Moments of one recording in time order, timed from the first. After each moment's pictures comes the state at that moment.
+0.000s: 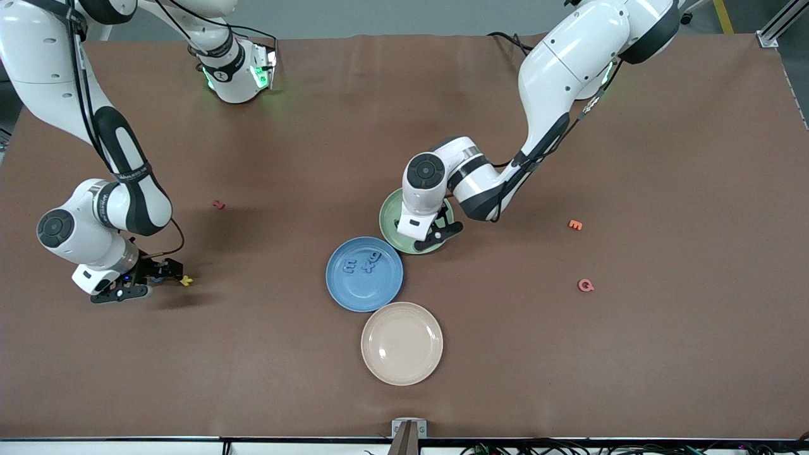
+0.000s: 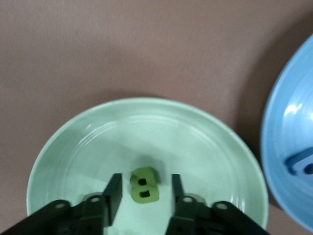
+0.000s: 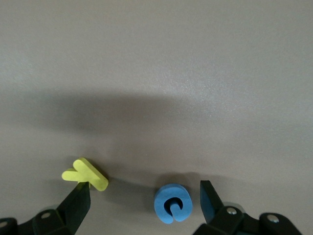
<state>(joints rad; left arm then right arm) -0.40 0.82 -0.47 -1.56 0.37 2.27 -1.44 -0.14 0.60 -0.05 -1.93 0.04 2.59 -0.38</state>
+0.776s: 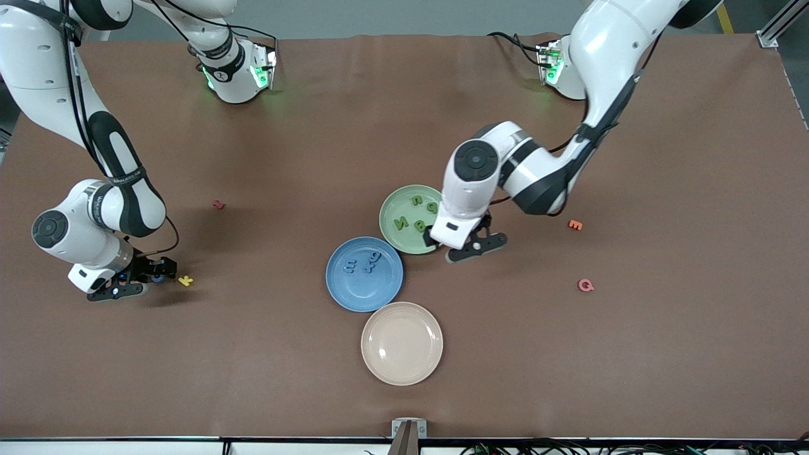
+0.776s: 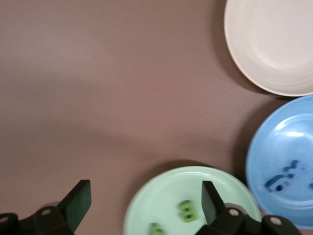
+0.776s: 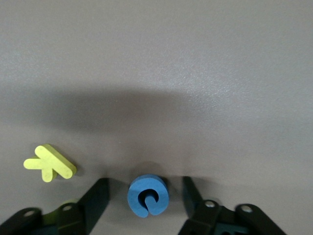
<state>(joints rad) -0.17 0.55 -0.54 -1.67 0.36 2.16 -1.11 -0.17 0.62 -0.05 -1.93 0.04 2.59 -0.42</state>
